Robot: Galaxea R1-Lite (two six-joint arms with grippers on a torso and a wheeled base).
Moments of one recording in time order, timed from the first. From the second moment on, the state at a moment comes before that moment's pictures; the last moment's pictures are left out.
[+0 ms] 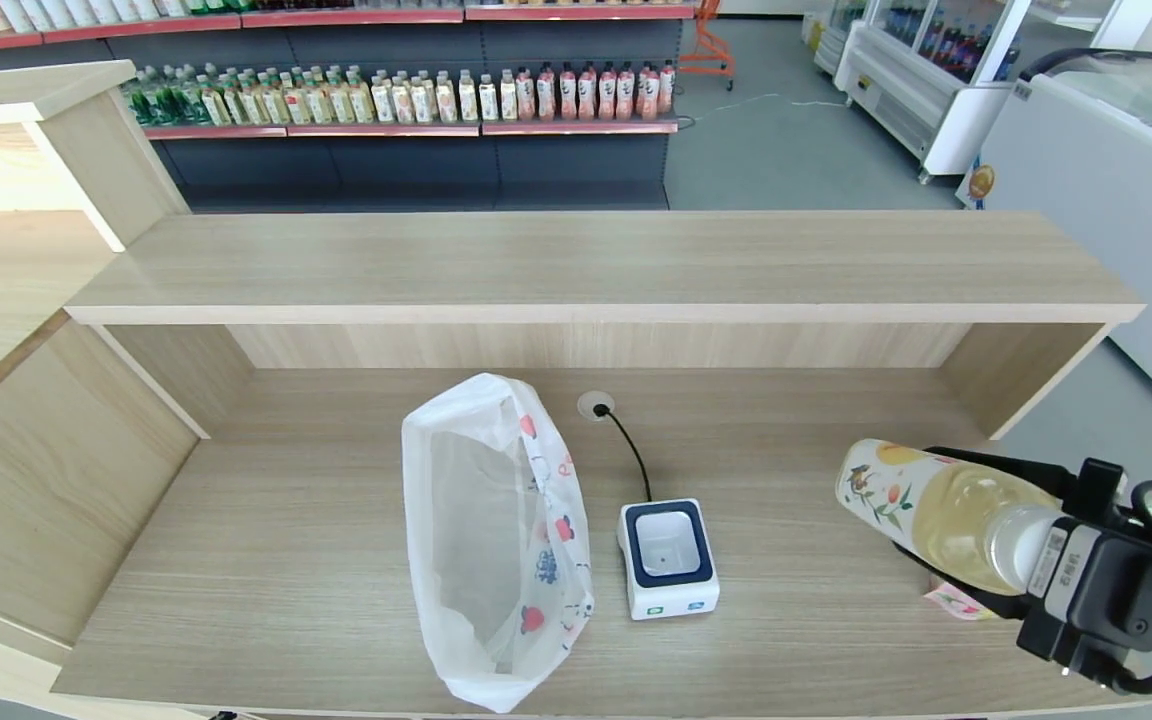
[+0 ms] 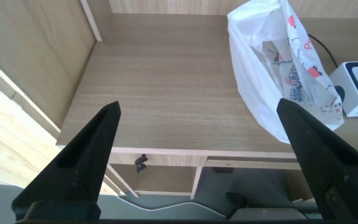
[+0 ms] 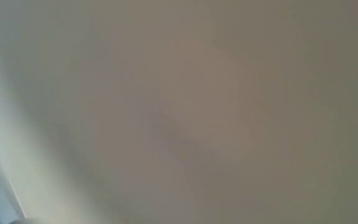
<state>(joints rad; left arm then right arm) 0.00 0.00 0.00 0.00 0.00 0.00 0.32 1.23 -0.30 -0.76 0.29 -1.12</state>
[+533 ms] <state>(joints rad) 0.00 0.00 0.00 0.00 0.00 0.00 0.25 1.40 -0.35 -0.80 0.32 -1.03</state>
